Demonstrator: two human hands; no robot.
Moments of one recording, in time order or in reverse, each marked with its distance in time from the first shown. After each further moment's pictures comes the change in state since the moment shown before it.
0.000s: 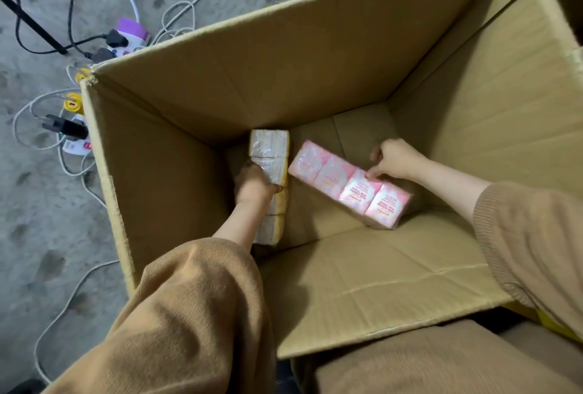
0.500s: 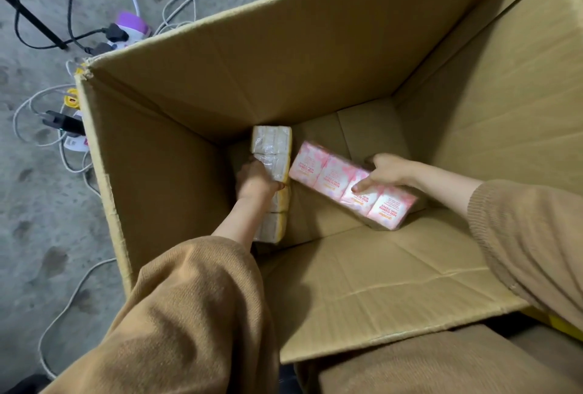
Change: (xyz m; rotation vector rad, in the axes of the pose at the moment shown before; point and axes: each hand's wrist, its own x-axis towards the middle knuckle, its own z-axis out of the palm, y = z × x) left_hand 0.008 0.001 0.001 0.091 -0.017 -0.025; right_hand 0.004 -0.007 0.023 0.114 -0.234 0.093
